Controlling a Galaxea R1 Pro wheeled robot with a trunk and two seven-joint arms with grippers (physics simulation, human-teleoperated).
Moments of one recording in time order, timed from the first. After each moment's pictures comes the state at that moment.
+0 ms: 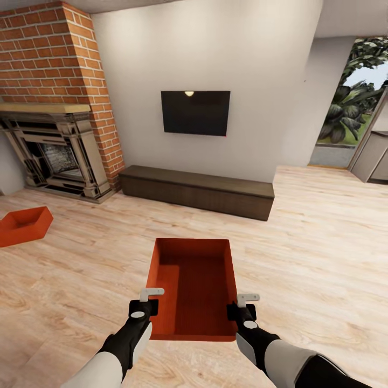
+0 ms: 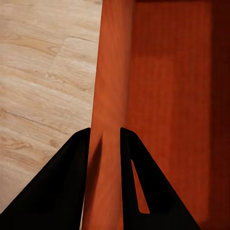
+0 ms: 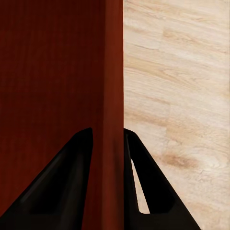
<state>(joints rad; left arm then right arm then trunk) -0.61 -0.15 0.02 -0.45 -0.10 0.08 0.27 -0.75 0.13 0.66 -0.03 -0.57 -0.26 -0.25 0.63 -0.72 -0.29</state>
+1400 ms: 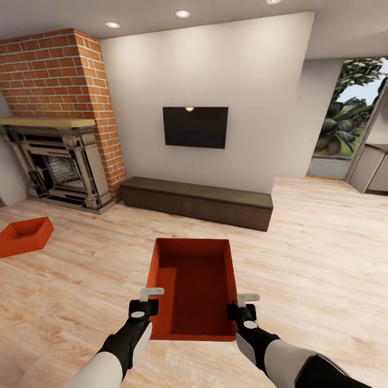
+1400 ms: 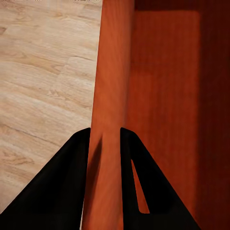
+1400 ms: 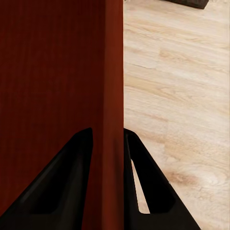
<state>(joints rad) -0.61 -0.15 0.02 -0.45 -0.10 0.08 0.27 -0.75 0.13 0.66 -0.03 -0.57 -0.26 -0.25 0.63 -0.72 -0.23</state>
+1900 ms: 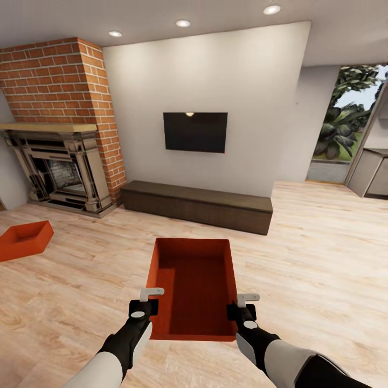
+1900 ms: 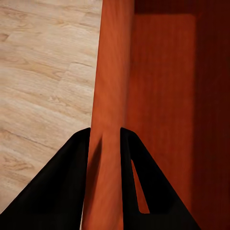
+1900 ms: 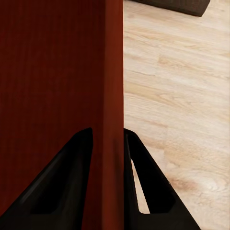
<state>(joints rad) -0.61 -0.15 0.02 -0.45 -0.10 0.08 0.27 -0.75 0.13 0.66 -0.03 -0.57 -0.26 -0.25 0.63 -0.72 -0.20</state>
